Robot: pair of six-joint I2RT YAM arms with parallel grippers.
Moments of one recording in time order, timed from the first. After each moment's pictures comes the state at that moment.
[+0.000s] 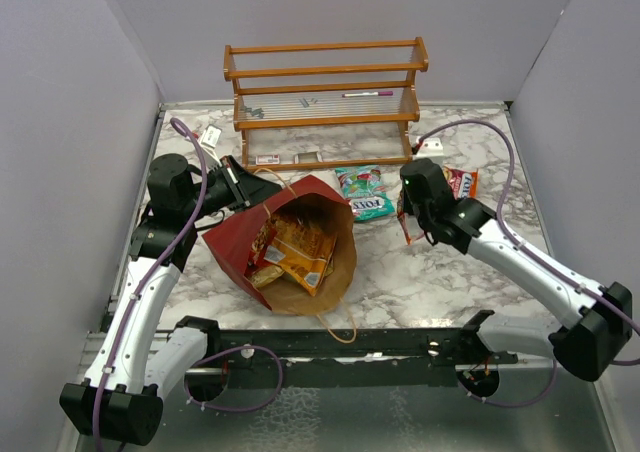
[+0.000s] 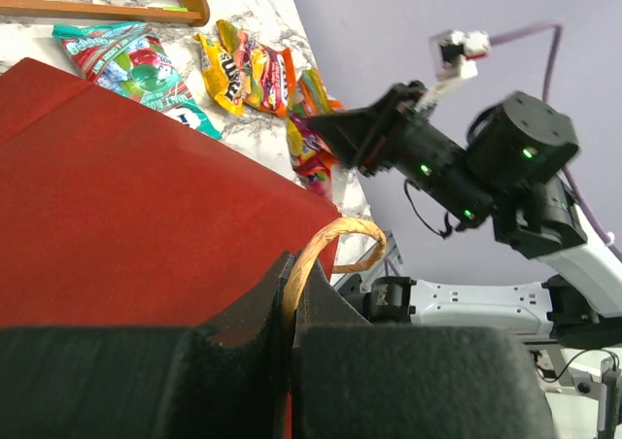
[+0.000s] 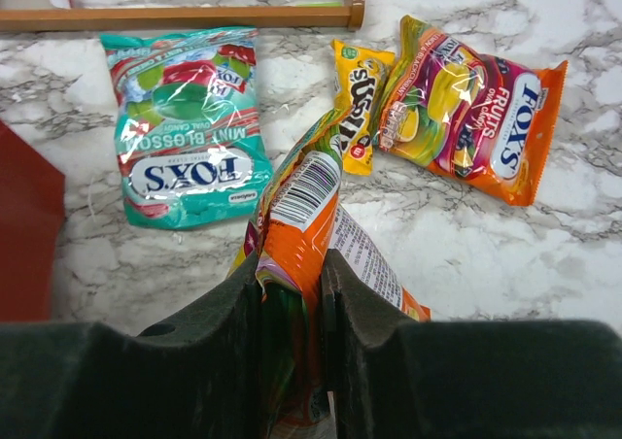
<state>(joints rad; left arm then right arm) -0.17 0.88 0.95 -0.30 0.71 -0.80 0.65 1.22 1.02 -0.46 0.58 0.32</state>
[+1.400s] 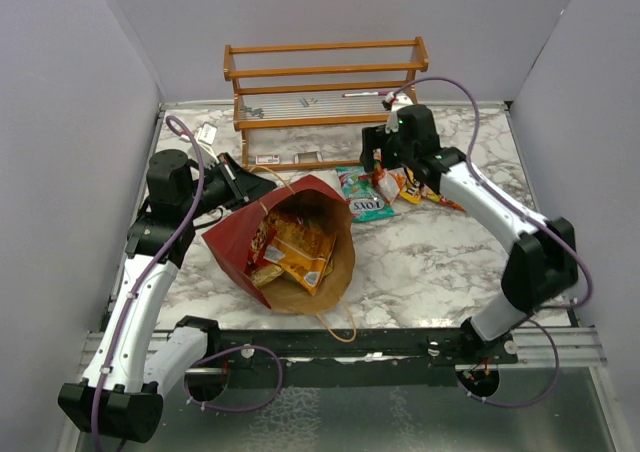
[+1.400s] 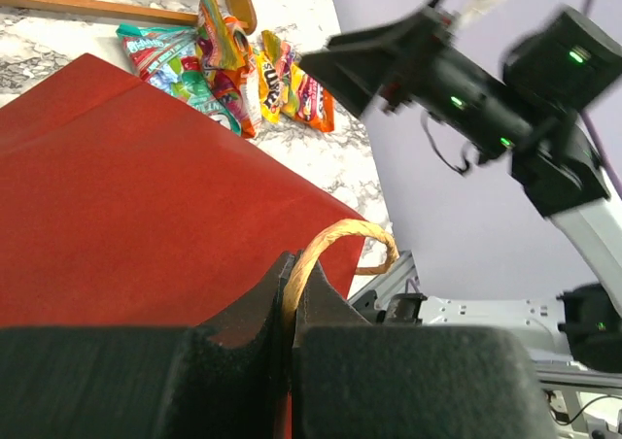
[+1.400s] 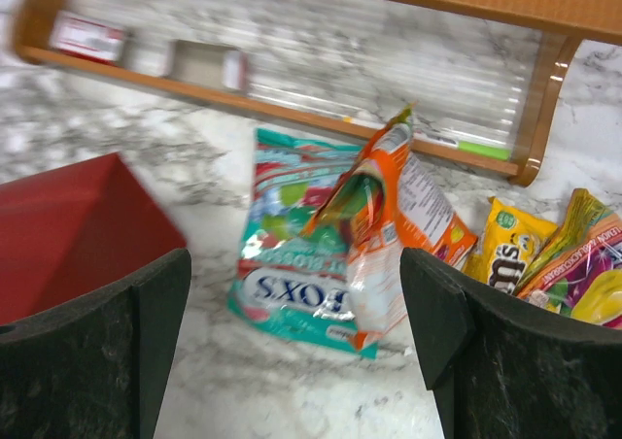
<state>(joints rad) -0.17 0.90 1.01 -0.41 0.62 -0.78 0.46 1.62 1.34 -0.29 0.03 0.14</state>
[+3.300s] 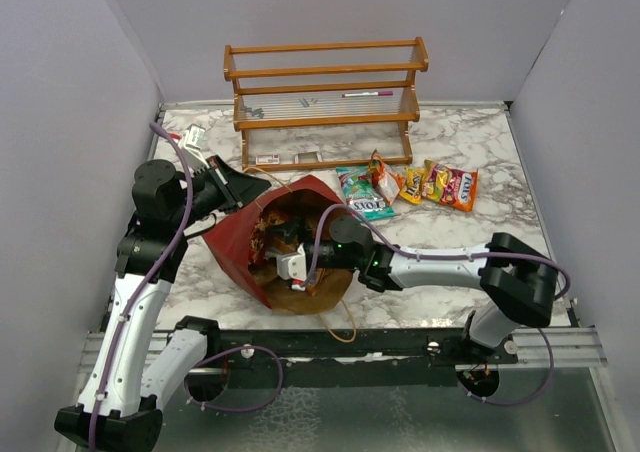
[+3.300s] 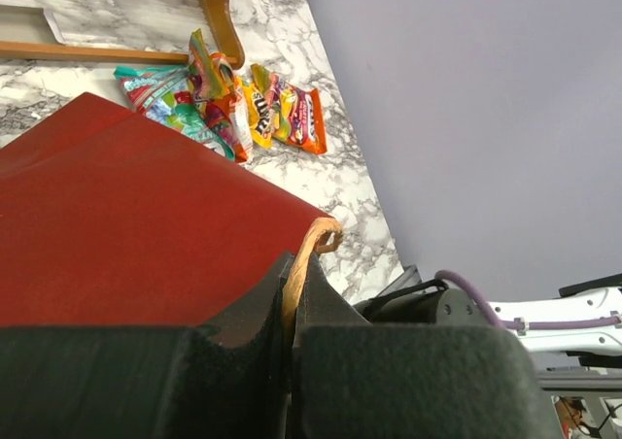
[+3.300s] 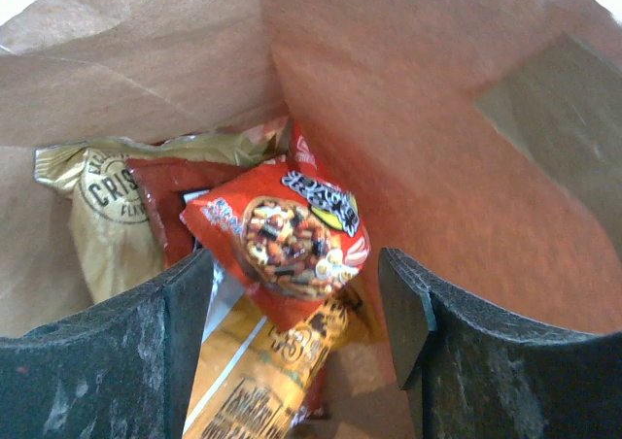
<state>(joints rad) -0.17 0.81 1.02 -0.41 0.58 -0.77 1.13 1.61 0.85 0.63 -0.33 -0.89</state>
